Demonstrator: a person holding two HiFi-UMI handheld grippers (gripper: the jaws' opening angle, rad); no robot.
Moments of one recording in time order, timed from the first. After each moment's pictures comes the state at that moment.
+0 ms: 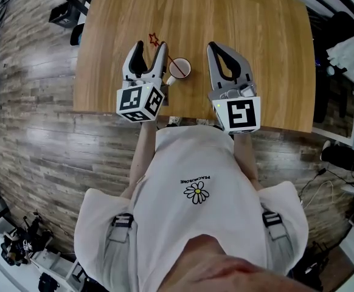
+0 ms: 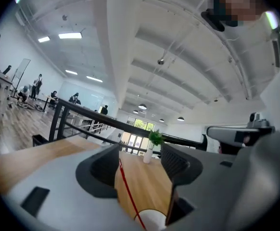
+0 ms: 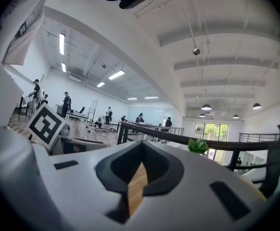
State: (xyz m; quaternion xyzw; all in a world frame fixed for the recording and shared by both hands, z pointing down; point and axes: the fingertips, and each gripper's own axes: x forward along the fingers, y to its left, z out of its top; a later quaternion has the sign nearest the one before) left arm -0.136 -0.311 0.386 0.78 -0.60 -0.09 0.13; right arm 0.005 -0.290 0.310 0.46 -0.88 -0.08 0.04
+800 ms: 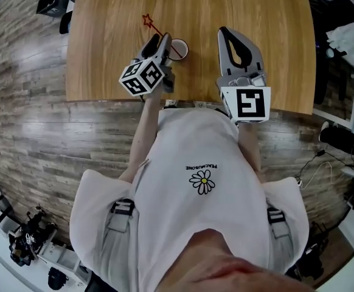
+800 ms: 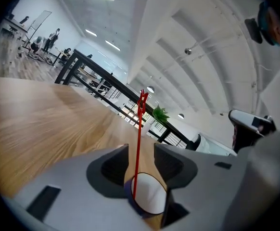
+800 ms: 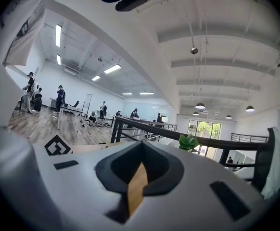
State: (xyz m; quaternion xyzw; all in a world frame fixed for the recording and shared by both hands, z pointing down) left arm -0.109 -0.320 0.514 0.76 -0.54 -0.10 0.34; right arm 0.031 -0.287 0.321 0.49 -0.86 -0.08 0.07
